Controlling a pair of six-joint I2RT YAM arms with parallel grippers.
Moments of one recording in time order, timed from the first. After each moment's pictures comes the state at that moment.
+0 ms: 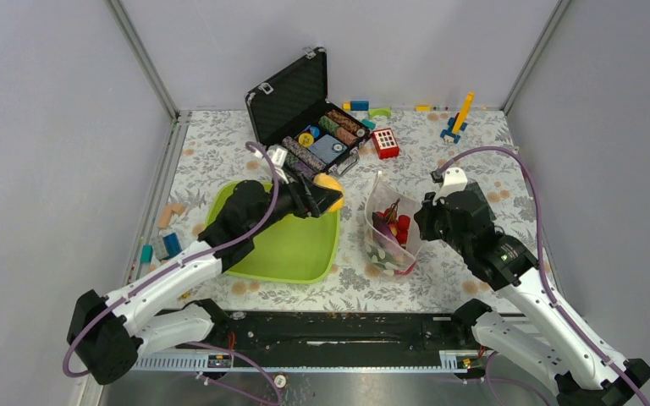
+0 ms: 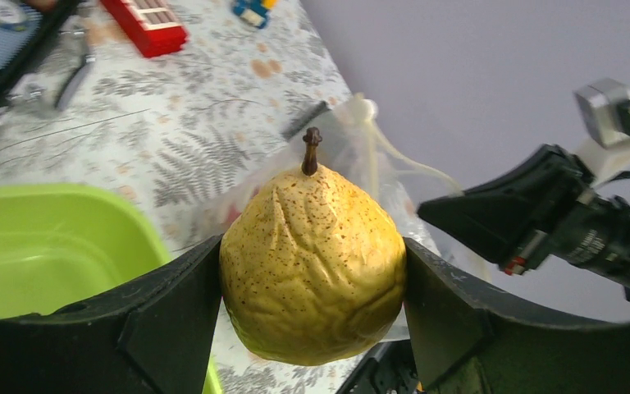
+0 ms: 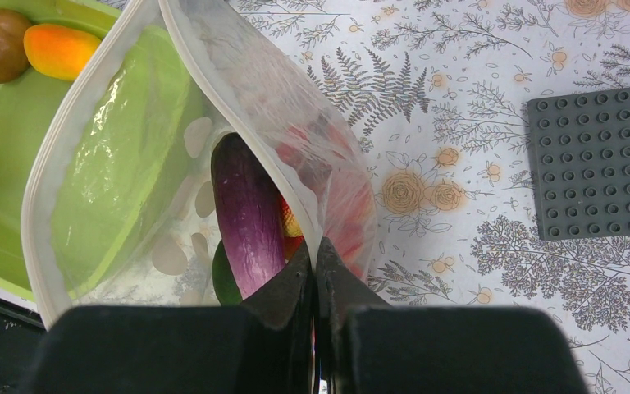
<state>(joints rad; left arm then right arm) -0.69 1.01 0.72 0.20 0.13 -0.73 0.59 0.75 0.84 -0.63 0.19 0.30</state>
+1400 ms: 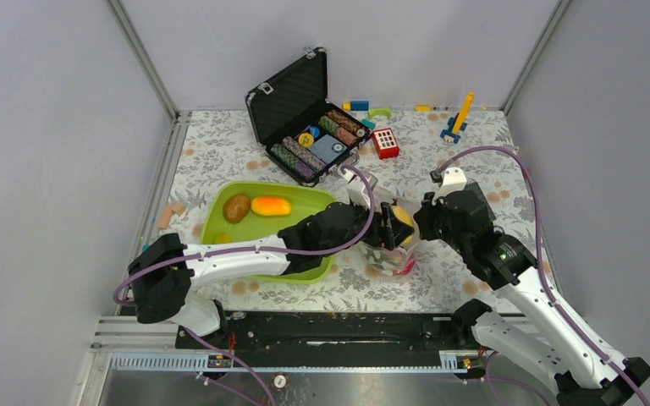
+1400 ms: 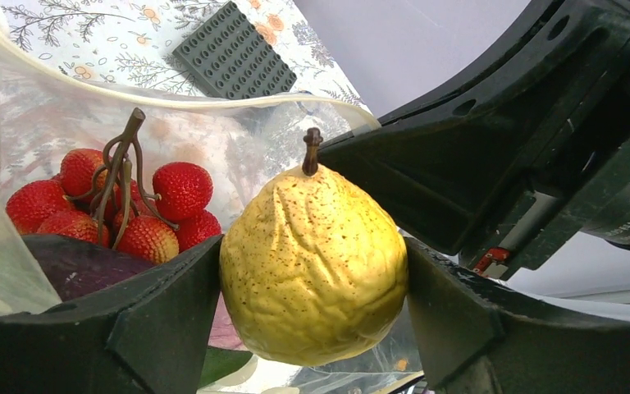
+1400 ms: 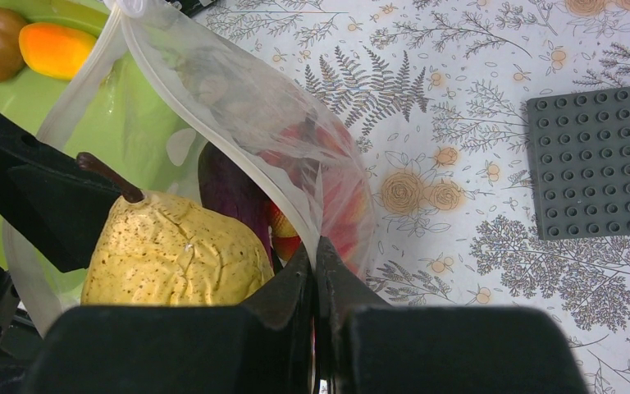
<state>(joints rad) -1.15 1.49 0.97 0.33 -0.13 -0.70 0.59 0.76 0.84 -0.63 0.19 0.30</state>
